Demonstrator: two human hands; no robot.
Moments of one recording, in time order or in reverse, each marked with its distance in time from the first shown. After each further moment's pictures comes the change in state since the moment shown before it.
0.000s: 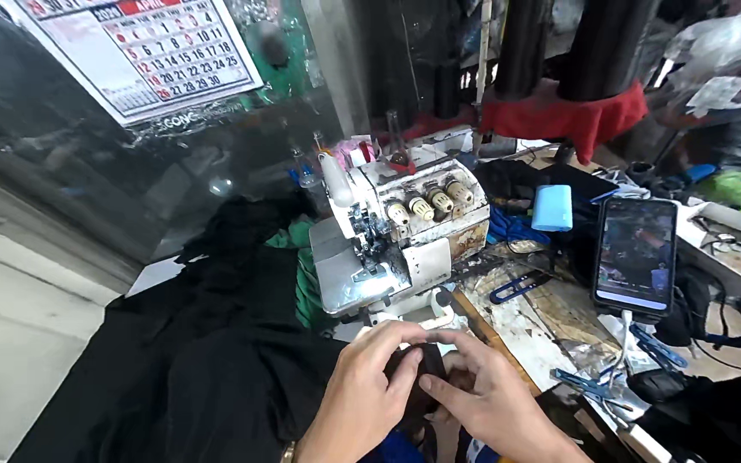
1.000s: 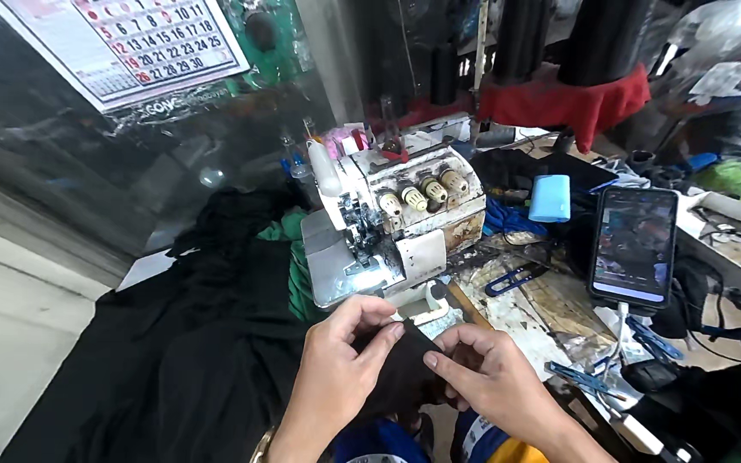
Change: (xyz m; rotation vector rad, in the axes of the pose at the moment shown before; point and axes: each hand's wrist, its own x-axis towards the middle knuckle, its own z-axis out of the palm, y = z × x) left_hand 0.015 0.026 -0.018 -0.181 0.167 -0.264; right_hand 0.003 -0.001 -0.018 -0.045 0.042 -0.037
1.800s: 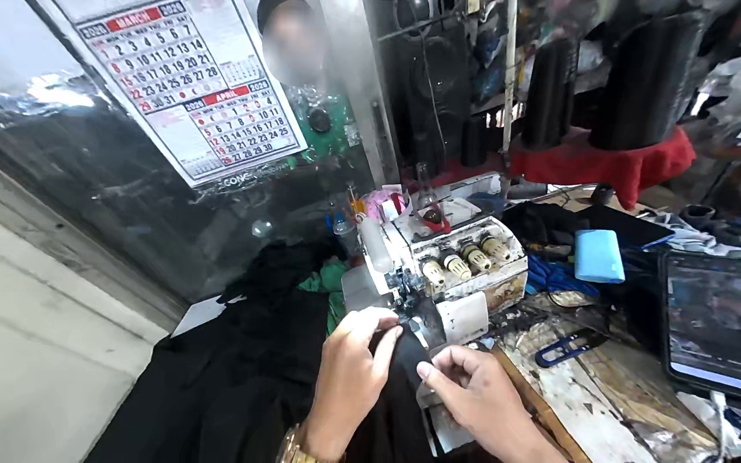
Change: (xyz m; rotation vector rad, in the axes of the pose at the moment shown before) left_hand 0.080 -0.059 -0.033 0.498 0.107 0.265; right_hand 0.088 -0.002 0.041 0.005 0.116 -0.004
